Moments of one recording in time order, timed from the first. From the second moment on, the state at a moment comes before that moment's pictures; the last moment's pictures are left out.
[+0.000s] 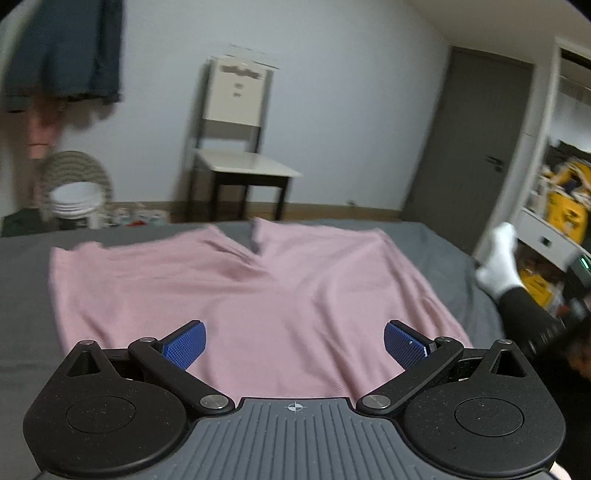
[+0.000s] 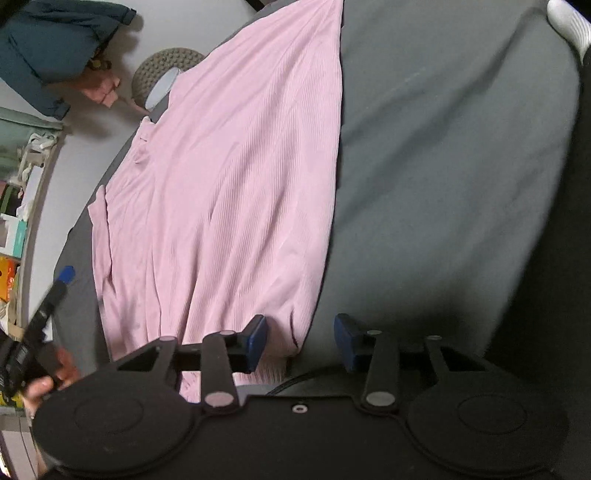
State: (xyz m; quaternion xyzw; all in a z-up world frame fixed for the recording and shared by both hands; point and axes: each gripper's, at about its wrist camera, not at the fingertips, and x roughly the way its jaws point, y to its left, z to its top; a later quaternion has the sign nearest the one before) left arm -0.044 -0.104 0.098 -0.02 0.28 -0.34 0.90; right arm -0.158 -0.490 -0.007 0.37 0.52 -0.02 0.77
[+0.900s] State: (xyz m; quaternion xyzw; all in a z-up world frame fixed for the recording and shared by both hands) left arm 0.076 -0.005 0.059 -0.13 0.33 -0.08 0.93; right arm -0.091 -0.350 0.111 0.07 0.46 0.01 0.88
